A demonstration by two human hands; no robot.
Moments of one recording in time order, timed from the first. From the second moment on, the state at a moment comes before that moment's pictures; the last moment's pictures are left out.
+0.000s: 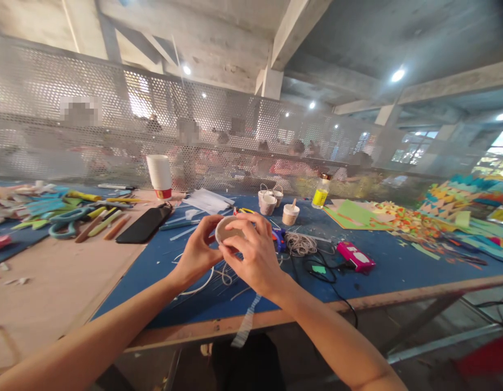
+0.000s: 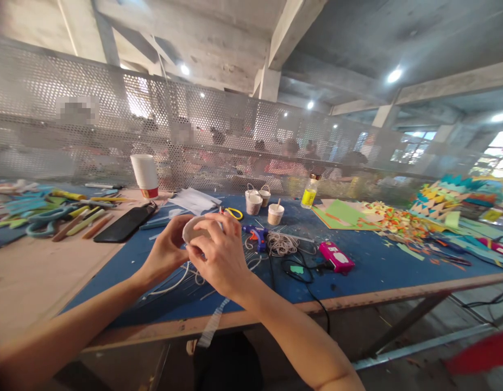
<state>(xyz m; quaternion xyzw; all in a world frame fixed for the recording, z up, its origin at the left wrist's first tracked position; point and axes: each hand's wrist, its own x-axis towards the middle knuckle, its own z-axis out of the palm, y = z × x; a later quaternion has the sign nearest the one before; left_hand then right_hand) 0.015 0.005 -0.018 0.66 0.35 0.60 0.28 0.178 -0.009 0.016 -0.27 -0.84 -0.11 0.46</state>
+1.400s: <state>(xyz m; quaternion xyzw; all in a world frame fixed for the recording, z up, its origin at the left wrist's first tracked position) 0.016 0.007 -0.015 0.65 0.33 0.61 0.32 0.190 -0.010 0.019 -0.30 -0.84 -0.13 0.44</state>
